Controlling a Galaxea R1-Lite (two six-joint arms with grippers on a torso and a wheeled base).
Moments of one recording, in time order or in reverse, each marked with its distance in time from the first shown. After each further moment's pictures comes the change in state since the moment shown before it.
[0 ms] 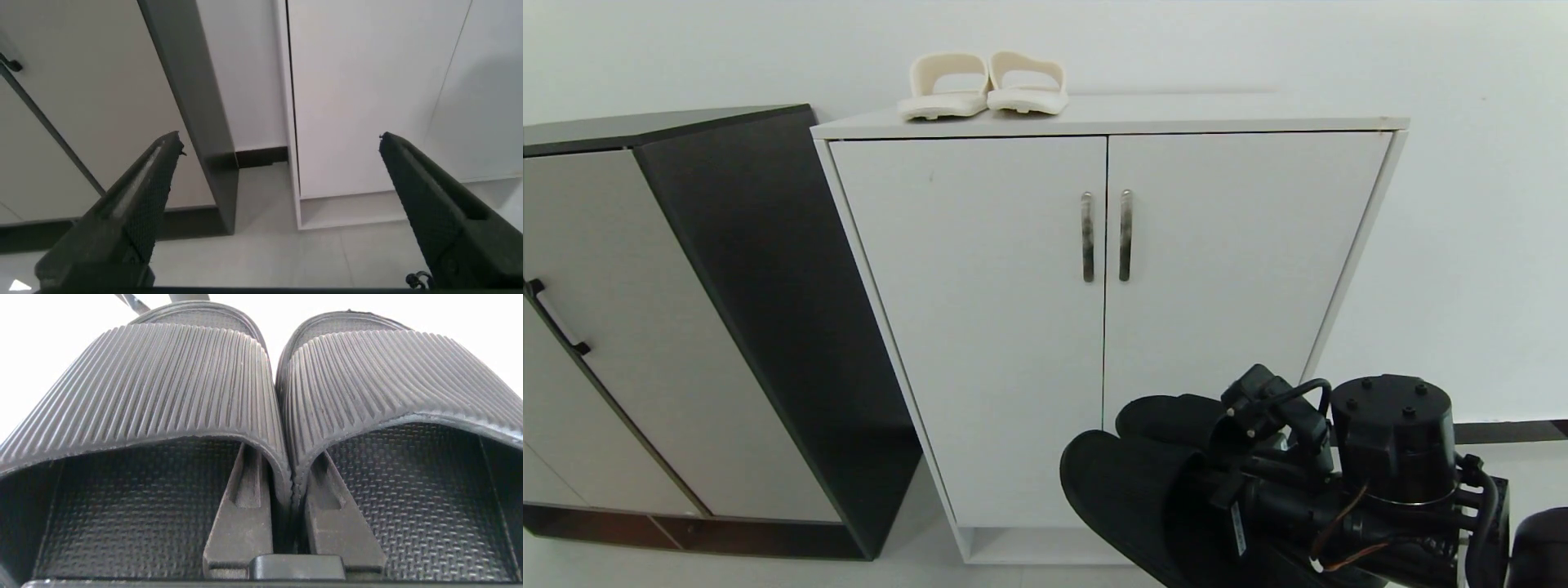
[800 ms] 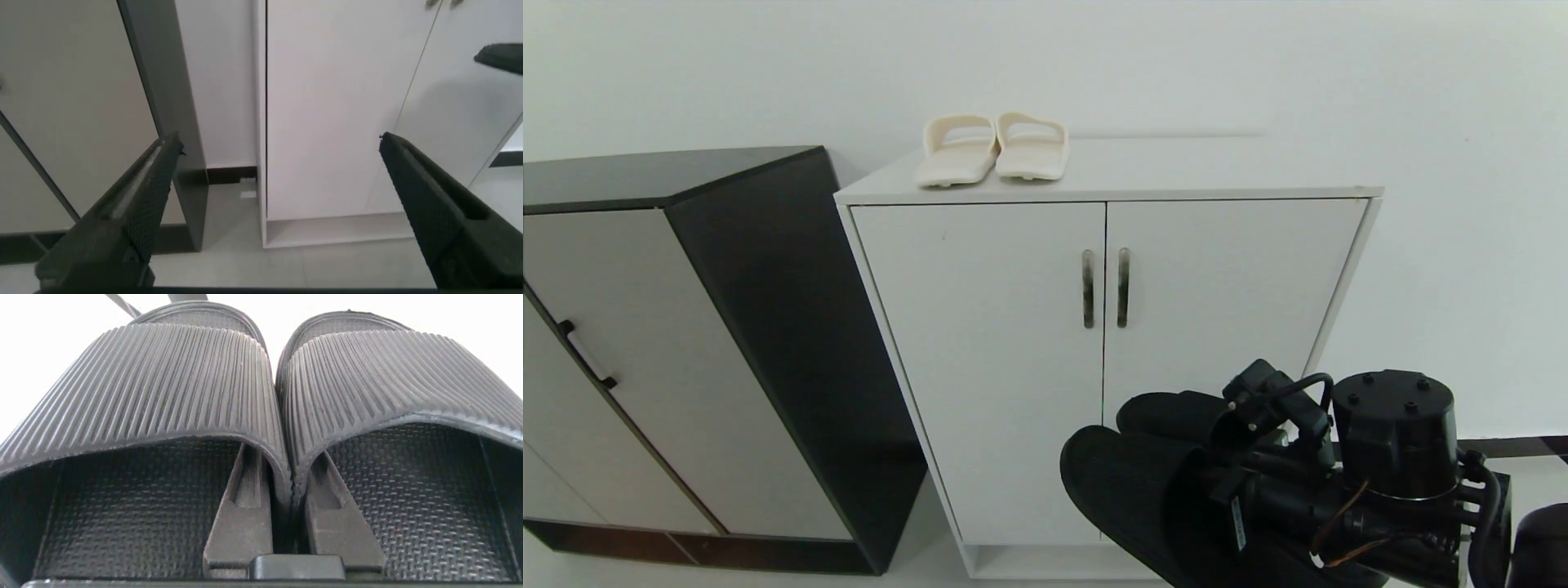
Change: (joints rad) left arm -0.024 -0.070 0.006 0.007 -0.006 -0.126; right arm -0.002 -0.007 -0.011 0.013 -0.004 0.012
